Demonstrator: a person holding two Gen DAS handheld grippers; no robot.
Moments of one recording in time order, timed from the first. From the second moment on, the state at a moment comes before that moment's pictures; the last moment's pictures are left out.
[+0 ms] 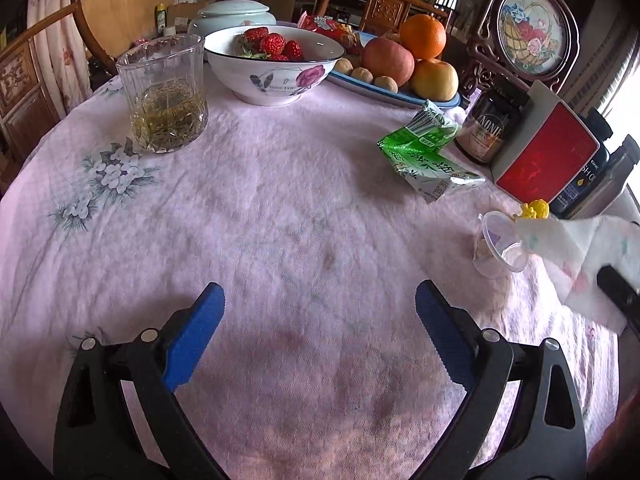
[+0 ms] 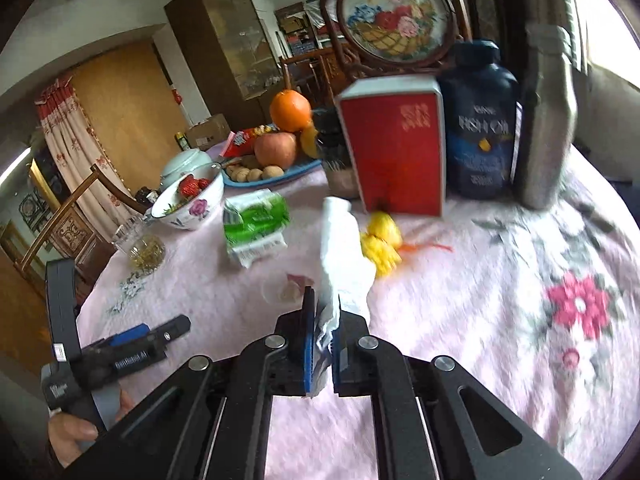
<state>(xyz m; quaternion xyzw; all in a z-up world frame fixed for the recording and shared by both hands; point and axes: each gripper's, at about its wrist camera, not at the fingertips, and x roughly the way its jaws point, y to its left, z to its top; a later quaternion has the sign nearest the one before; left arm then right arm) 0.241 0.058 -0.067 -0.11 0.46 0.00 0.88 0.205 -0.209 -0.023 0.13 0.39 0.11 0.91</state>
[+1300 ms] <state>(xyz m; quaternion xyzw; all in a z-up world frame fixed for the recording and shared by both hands) 0.242 0.055 -0.071 -0.10 0.46 0.00 0.88 0.235 -0.160 -0.070 -0.02 0.47 0.09 0.88</state>
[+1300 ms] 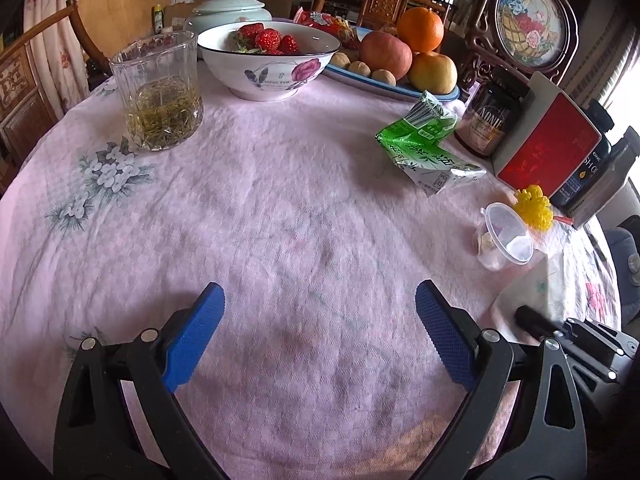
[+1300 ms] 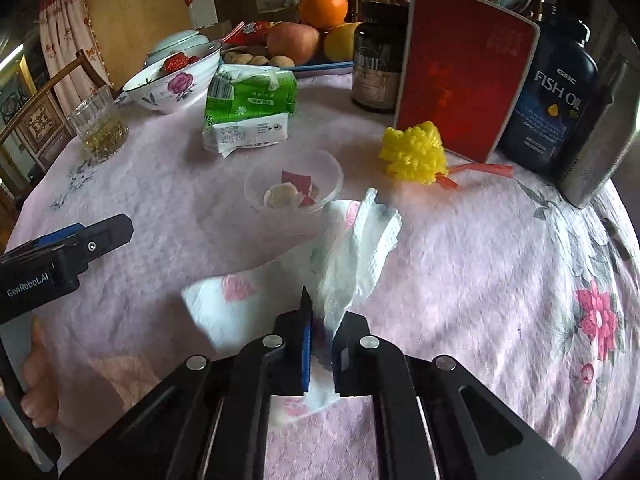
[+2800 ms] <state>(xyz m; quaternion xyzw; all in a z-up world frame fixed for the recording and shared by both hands) 0.301 -0.093 -0.086 0.05 0.47 -0.12 0.88 0.187 -0.269 -0.033 0.18 0.39 0.07 0.90</state>
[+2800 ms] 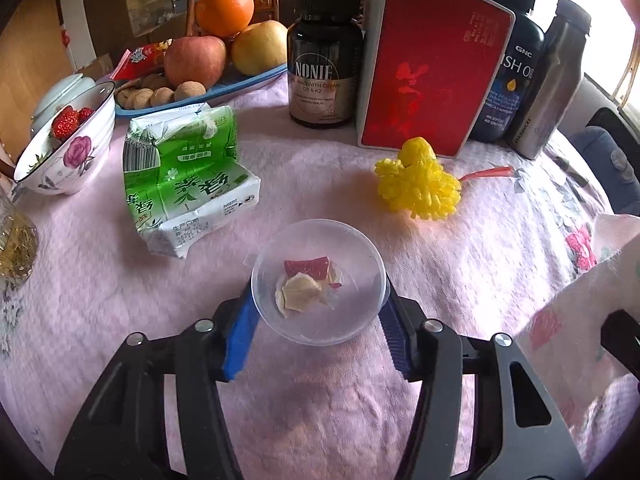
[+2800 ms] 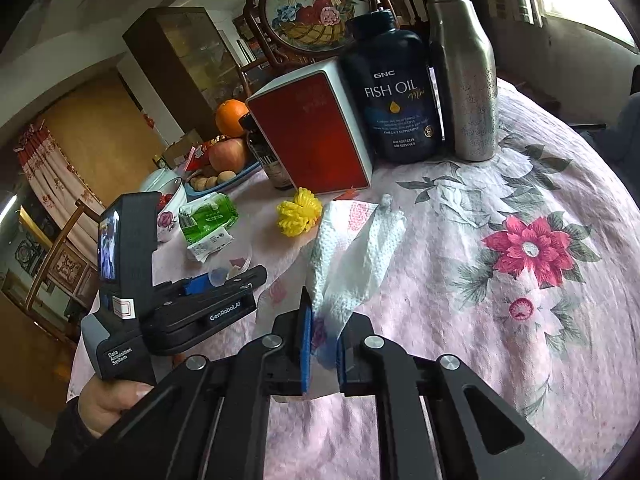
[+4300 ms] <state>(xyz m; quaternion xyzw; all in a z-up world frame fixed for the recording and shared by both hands) 0.004 0.129 -0.022 -0.03 0.39 0.08 0.92 0.089 -0.100 -0.029 0.09 0.43 0.25 0.86</state>
